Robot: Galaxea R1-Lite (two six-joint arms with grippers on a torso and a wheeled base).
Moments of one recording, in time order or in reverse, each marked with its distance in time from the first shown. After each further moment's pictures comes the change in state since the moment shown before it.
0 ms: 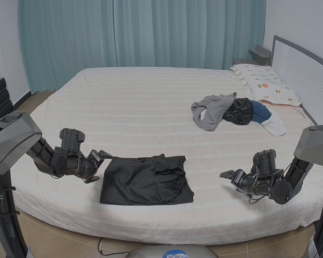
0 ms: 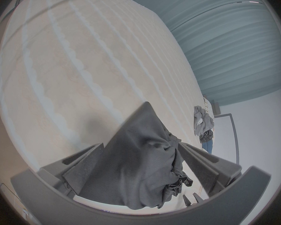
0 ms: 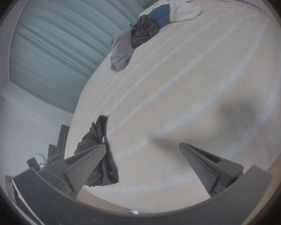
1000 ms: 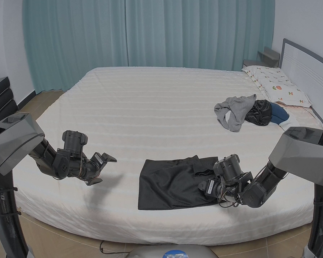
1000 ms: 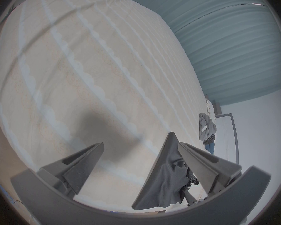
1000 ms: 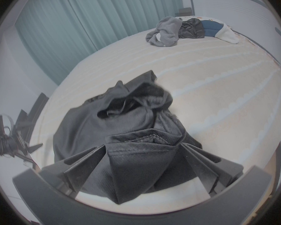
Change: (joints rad) left arm -0.007 0.015 0.005 0.000 -0.013 0.026; right arm 0.260 0.072 -0.248 0.317 -0.352 -0.153
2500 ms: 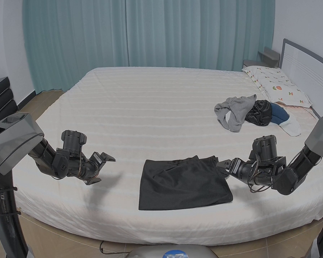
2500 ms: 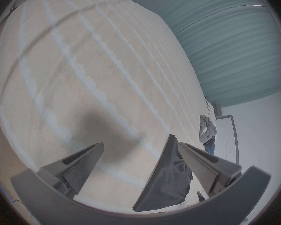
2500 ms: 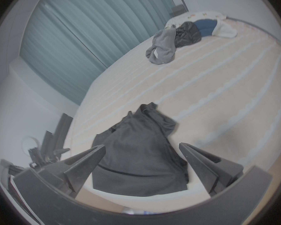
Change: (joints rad) left arm 0.002 0.001 -0.003 0.000 0.005 -0.003; right arm -0.197 -0.211 0.156 -0.140 0.271 0.015
